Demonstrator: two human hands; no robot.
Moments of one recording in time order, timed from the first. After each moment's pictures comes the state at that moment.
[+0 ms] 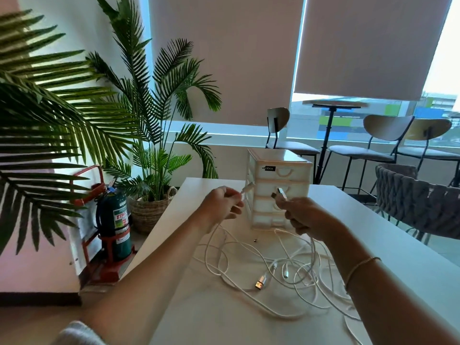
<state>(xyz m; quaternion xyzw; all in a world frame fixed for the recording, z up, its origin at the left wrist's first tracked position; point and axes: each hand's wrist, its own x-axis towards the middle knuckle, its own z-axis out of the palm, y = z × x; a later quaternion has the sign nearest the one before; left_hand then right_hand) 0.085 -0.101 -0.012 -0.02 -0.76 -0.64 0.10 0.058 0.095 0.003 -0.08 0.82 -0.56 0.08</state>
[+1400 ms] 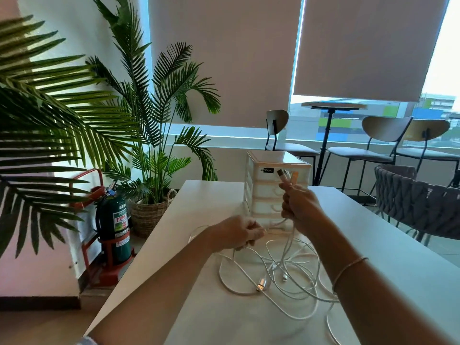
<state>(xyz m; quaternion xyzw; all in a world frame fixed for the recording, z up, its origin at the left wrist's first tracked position) 0.096 -0.076 -0.032 -0.11 -0.88 -0.46 -0.06 0.066 0.074 0.016 -0.04 0.65 -0.76 -0.01</state>
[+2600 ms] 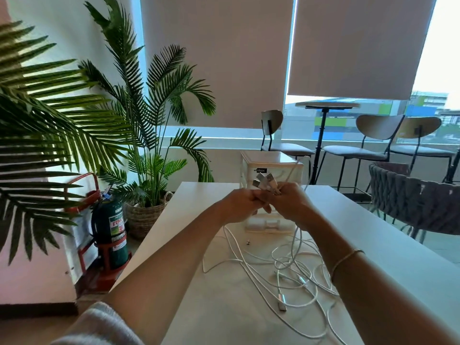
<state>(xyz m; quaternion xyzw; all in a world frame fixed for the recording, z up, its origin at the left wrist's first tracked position) 0.081 -0.056 0.014 -0.16 -0.90 -0.41 0.08 0.069 0.085 0.022 -0.19 0.85 -0.47 -0.11</state>
